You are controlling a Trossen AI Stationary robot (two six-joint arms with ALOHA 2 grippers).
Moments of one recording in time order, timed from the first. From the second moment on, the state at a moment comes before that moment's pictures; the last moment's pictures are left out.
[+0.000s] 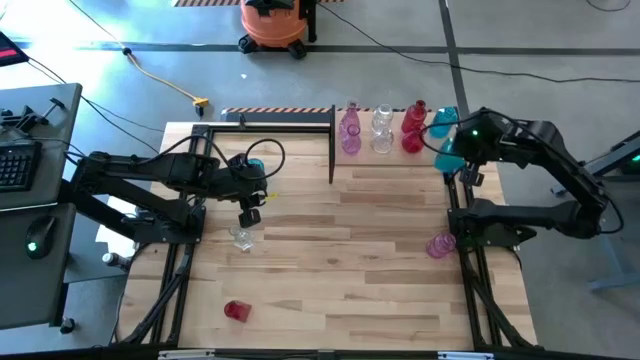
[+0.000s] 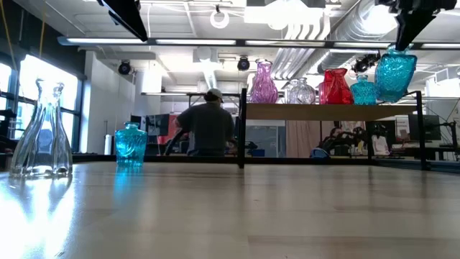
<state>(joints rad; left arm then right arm) -0.09 1.16 1.21 -1.03 -0.31 -0.23 -0.60 0.92 1.34 -1.57 0.36 -0.44</state>
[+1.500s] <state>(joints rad) -0.09 1.17 1.21 -1.03 -0.31 -0.23 -0.71 1.06 1.34 -1.42 0.41 -0.79</state>
